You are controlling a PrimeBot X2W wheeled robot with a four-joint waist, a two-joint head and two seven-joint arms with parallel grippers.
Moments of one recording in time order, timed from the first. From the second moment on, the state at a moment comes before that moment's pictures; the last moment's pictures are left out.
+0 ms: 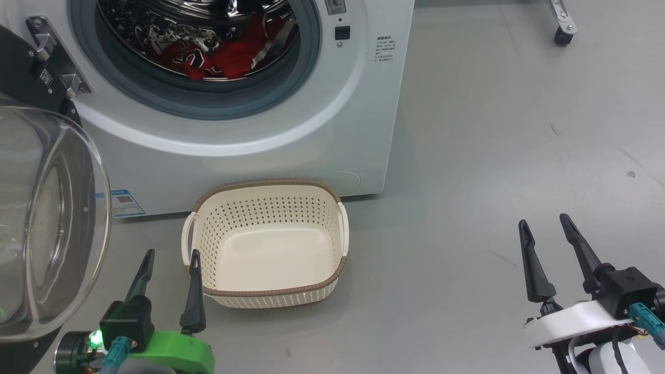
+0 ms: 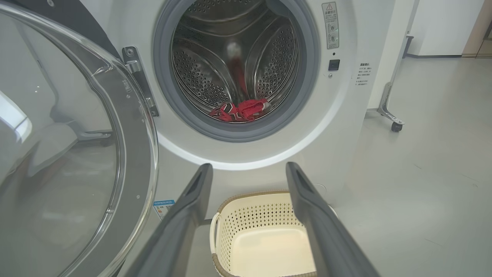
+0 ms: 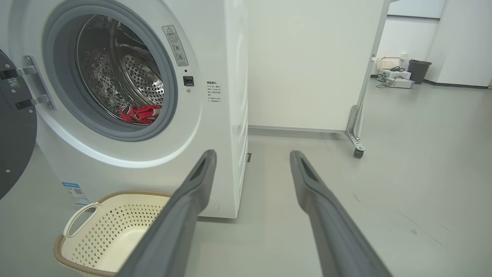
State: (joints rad) left arm 0.04 0.05 -0.15 0.03 -0.23 0.09 -0.13; right arm 0.03 -0.14 0.09 0.09 0.25 0.06 -0.26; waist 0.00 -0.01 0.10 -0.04
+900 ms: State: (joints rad) left arm 0.04 0.05 -0.15 0.02 -0.19 0.10 -0.15; right arm 0.03 -0.14 0.08 0.09 0.25 0.06 -0.26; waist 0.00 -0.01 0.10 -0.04
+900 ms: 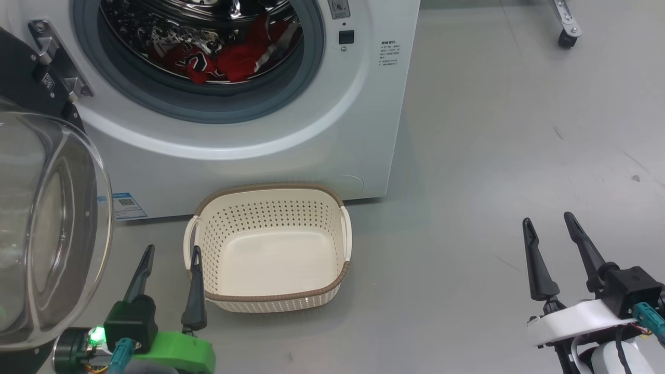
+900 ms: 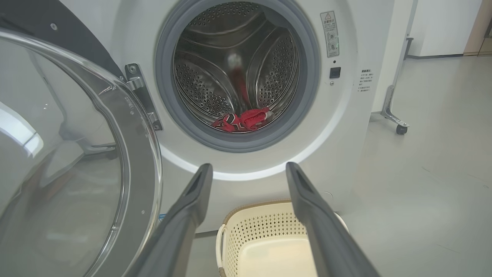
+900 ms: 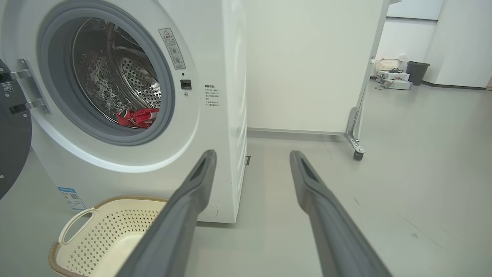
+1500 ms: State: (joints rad) left arm 0.04 0.05 -0.16 0.01 -0.19 0.11 -0.14; right arm 0.03 -0.13 0.08 0.08 0.25 0.07 -0.26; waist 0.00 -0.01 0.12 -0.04
